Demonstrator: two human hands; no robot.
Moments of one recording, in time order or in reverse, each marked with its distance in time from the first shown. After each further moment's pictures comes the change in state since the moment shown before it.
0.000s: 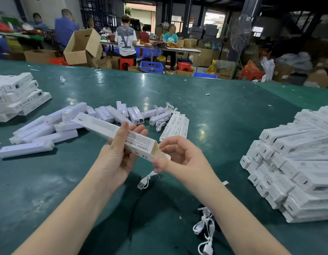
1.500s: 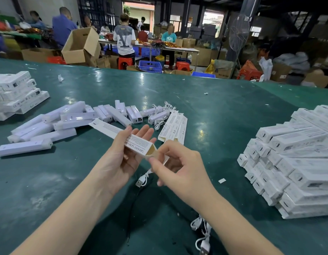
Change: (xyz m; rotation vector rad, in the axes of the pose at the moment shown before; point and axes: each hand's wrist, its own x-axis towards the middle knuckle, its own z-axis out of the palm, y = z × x) left_hand -0.009 -0.003 0.005 -0.108 -0.059 -0.156; right_hand -0.011 0.005 0.007 -0.404 0.058 -0.220
